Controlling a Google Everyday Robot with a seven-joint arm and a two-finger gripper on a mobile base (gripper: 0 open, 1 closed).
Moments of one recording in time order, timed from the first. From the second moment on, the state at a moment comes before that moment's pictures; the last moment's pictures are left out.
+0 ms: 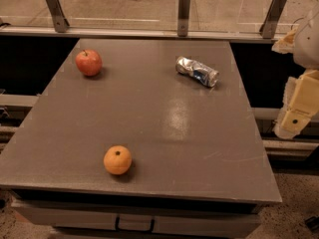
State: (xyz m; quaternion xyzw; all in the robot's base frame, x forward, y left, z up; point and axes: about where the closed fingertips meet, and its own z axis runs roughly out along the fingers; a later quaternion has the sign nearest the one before) arm 0.438 -0.217 0.976 -0.60 0.78 -0.03 0.16
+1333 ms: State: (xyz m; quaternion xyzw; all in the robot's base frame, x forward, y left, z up) arm 0.586 -0.152 0.946 -0.62 0.75 -0.04 0.21
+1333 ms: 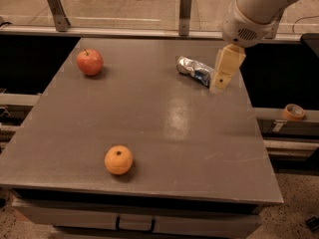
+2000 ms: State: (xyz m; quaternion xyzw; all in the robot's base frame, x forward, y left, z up) arm 0.697 -0.114 0.886 -0.57 0.79 -0.05 0.22
